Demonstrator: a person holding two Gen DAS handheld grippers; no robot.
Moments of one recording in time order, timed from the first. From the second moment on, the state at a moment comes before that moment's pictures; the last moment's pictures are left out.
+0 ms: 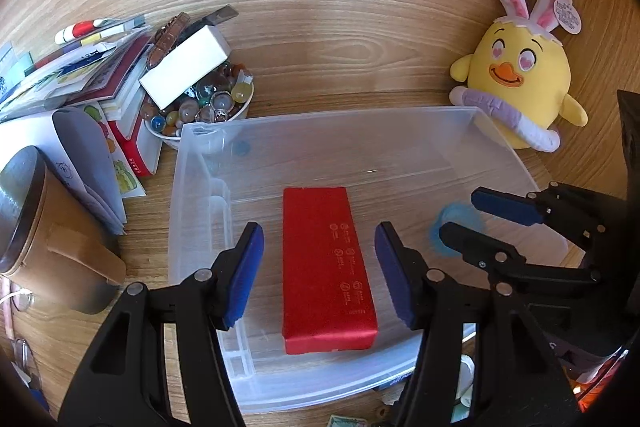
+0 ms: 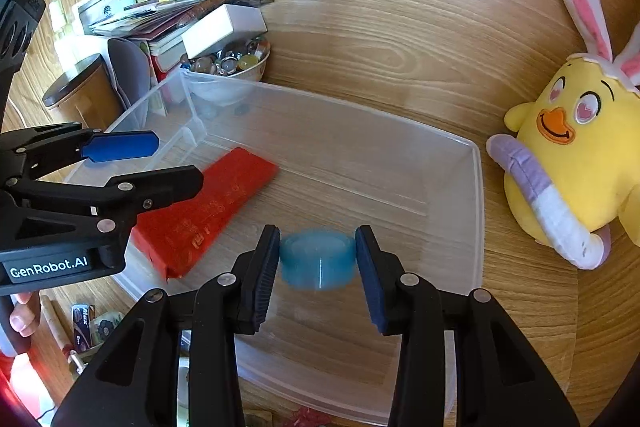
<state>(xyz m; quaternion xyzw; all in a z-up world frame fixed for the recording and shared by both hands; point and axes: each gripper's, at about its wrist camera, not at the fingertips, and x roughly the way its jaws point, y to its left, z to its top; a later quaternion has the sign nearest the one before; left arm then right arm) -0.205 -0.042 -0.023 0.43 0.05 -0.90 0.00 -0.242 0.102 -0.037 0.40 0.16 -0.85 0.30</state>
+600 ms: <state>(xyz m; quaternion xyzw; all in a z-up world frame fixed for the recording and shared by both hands) -0.152 -0.034 0.021 0.36 0.04 -0.93 0.02 -0.212 0.139 -0.001 0.35 0.13 -0.88 0.28</state>
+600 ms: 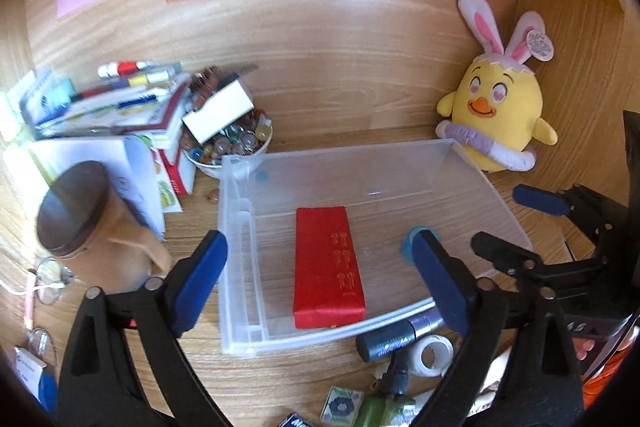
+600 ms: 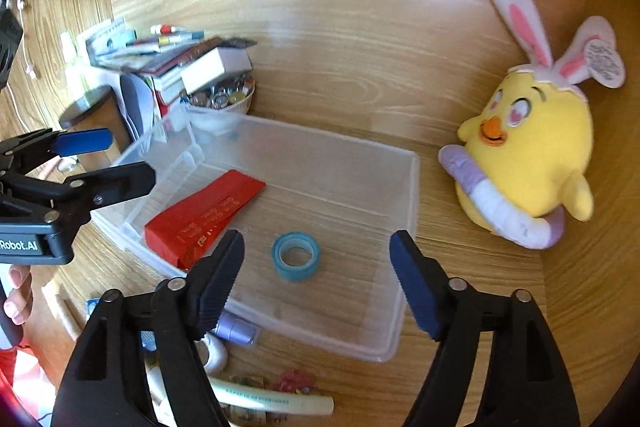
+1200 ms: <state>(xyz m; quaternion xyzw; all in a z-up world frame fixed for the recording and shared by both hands) -0.073 -0.028 0.014 0.36 0.02 -0.93 0.03 -0.147 0.193 0.012 0.33 0.09 -0.90 0.28</state>
